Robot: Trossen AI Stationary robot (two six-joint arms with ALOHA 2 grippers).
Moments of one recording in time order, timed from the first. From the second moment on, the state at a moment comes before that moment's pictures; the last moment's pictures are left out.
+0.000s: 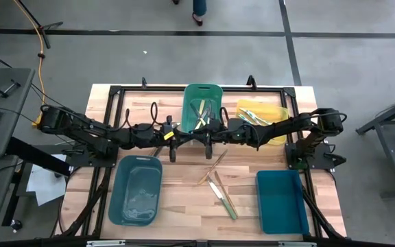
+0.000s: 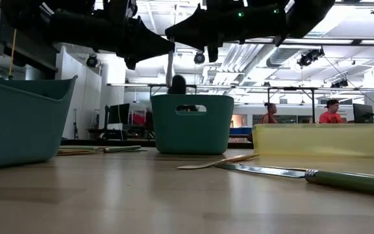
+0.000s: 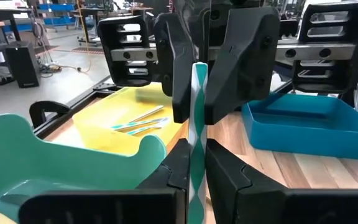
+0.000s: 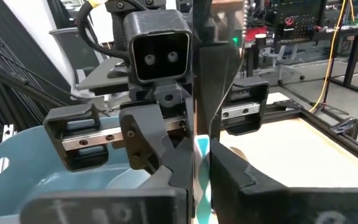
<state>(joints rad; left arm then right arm) -0.02 1.37 0.49 0.78 -0.18 -0.05 0.00 1.66 0.89 0.72 0.06 0.12</state>
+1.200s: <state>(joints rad) -0.02 0.69 0.32 0.40 -0.25 -0.01 0.12 1.04 0.54 0.35 0.64 0.12</state>
